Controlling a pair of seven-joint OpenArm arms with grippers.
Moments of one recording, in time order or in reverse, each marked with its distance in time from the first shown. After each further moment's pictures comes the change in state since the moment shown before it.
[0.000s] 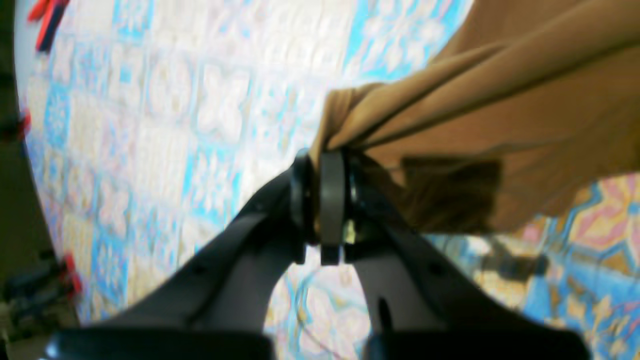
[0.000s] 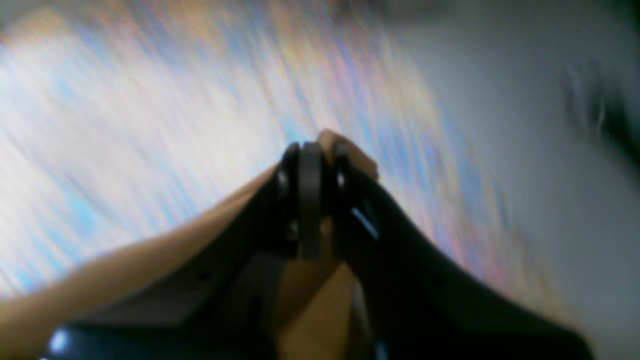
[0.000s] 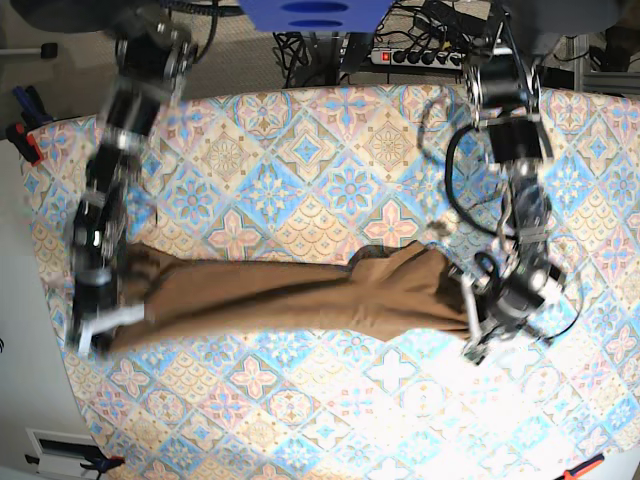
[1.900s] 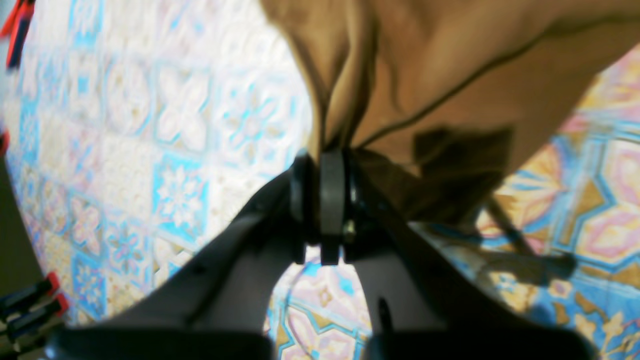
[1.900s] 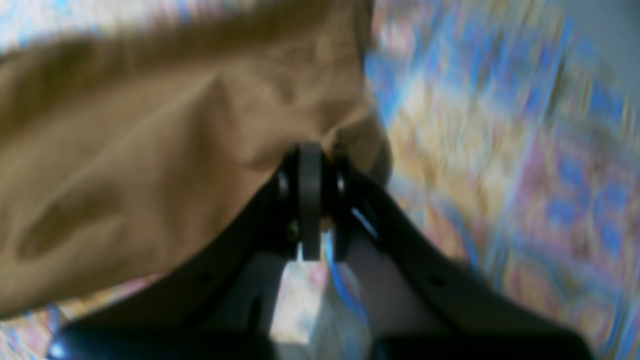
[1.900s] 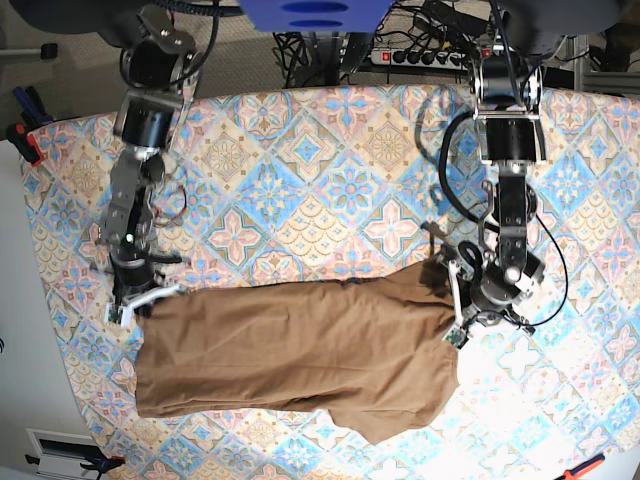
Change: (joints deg) left arm 4.2 -1.6 4.6 -4.0 4.9 5.3 -7.4; right arm -1.0 -2.0 -2.1 -17.2 -0.5 -0.5 3.0
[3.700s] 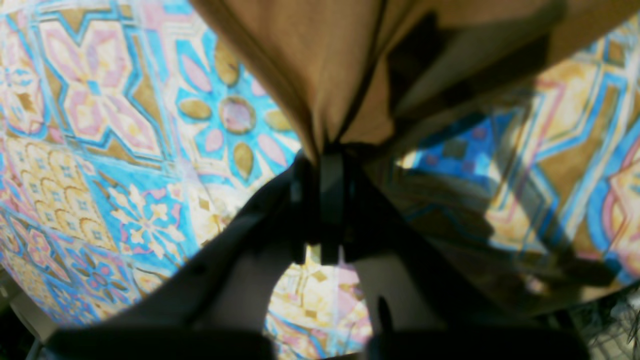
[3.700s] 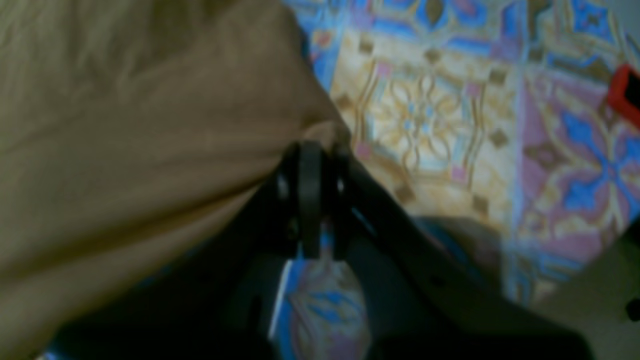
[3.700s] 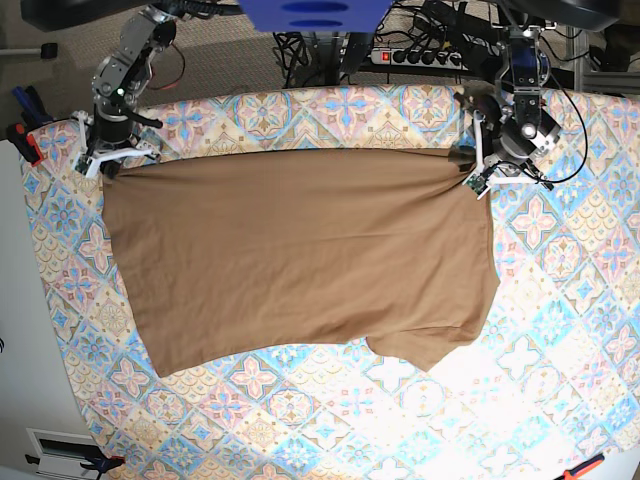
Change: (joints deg) left arm 35.7 -2.3 -10.3 19.5 -1.2 -8.0 5.7; right arm -32.9 -10.9 19.0 24.4 0.7 0.8 1.8
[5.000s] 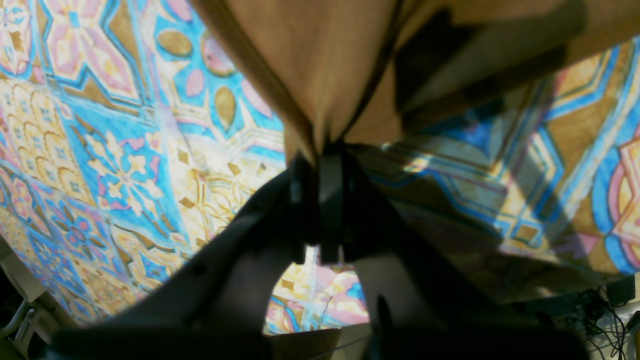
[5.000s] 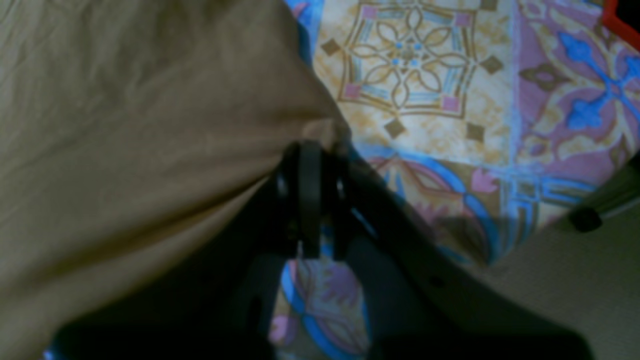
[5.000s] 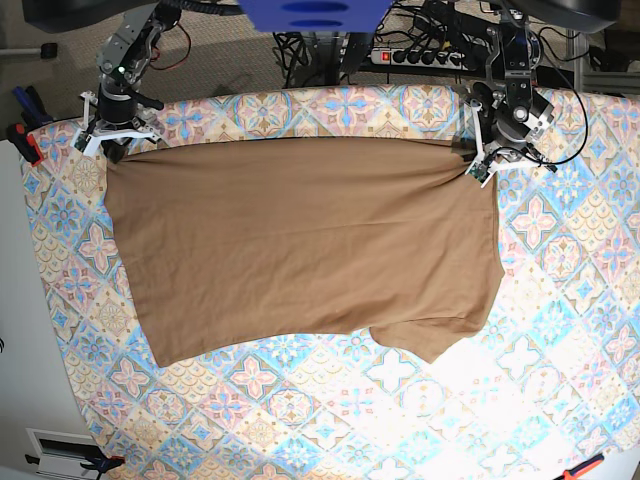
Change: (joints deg) left arm 4.6 3.7 0.5 1.1 3.1 2.0 -0.6; right arm -5.0 -1.1 0.1 0.7 8.1 0.4 1.8
